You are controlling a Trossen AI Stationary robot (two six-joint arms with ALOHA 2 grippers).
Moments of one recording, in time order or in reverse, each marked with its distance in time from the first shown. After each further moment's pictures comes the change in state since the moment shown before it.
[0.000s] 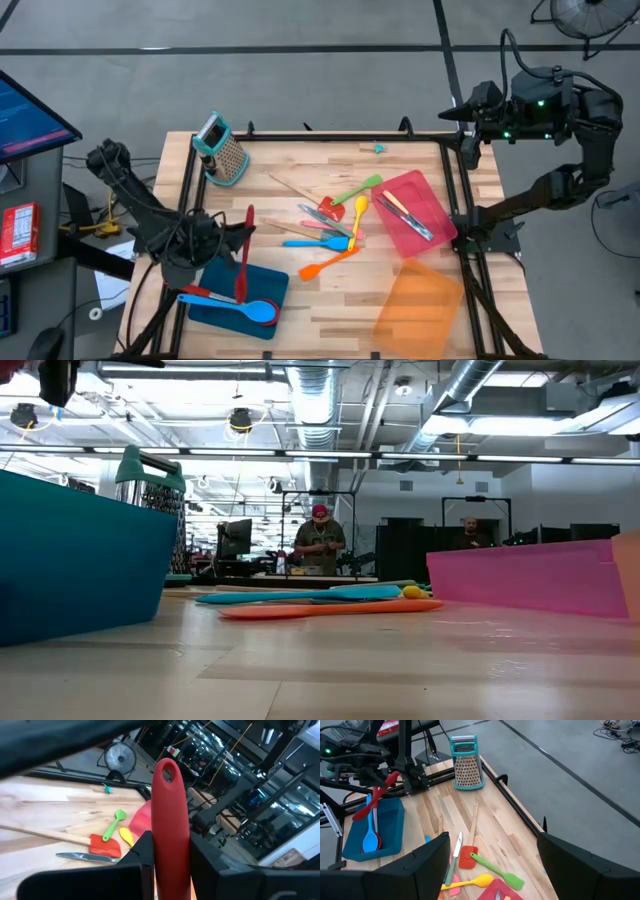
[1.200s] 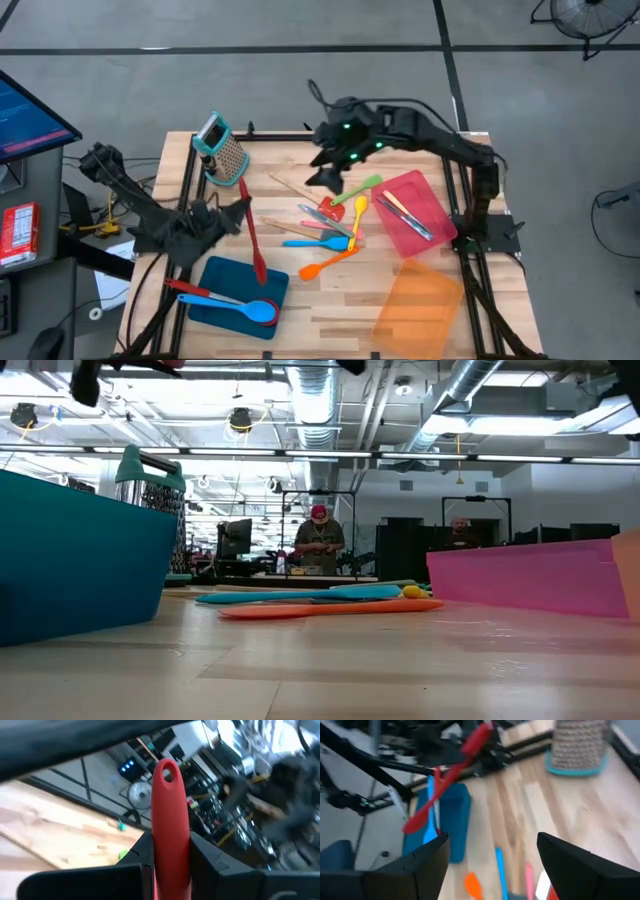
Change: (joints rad) left arm 0.188 -0.059 0.001 0.176 -0.133 -0.047; right arm 0.036 0.607 -0.001 0.463 -0.462 0.062
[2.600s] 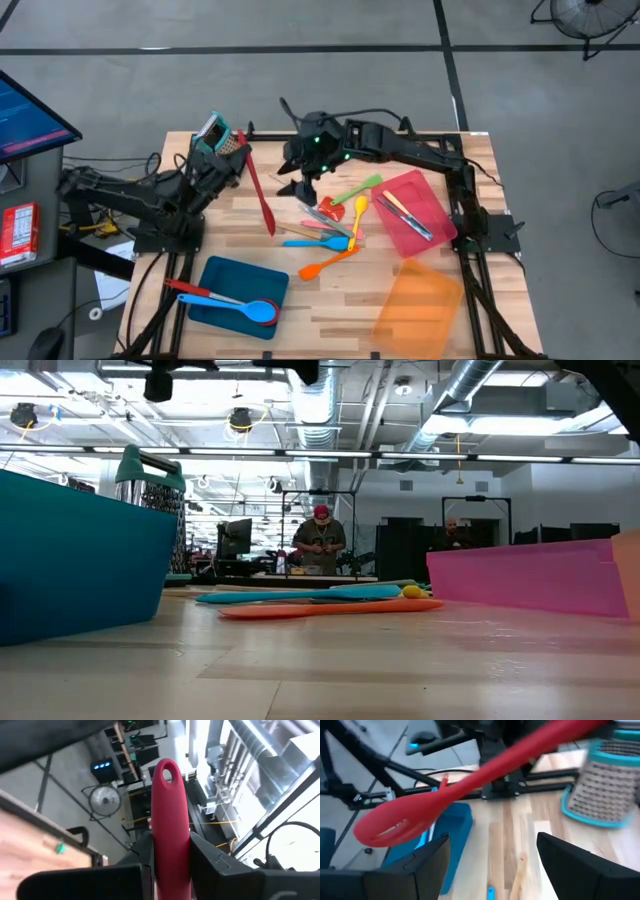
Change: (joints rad) left arm 0.535 -0.161 0.000 0.359 0.533 0.097; right arm 0.017 0.175 0.091 0.175 -0.014 -0.159
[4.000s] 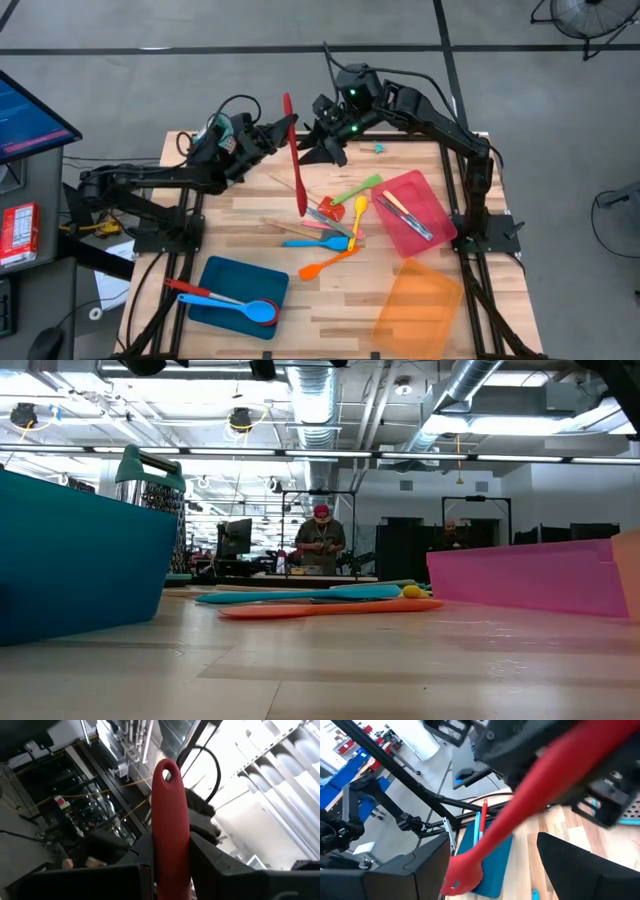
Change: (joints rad) left arm 0.372 0.484 0.240 0.567 0.824 0.145; right arm -0.160 -0.133 0.006 -0.018 -0.337 0.197
